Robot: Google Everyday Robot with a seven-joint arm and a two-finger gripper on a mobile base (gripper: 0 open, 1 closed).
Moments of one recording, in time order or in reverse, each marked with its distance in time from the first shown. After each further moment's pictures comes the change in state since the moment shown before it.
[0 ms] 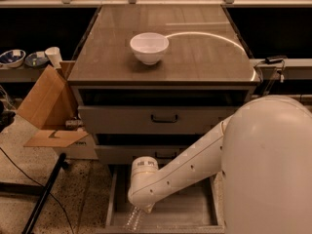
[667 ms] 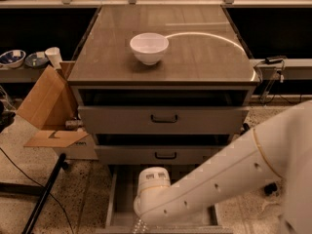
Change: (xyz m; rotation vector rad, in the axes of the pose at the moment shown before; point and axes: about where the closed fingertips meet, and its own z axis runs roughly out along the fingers) arm -0.027 0.031 -0.057 0.030 0.037 -0.014
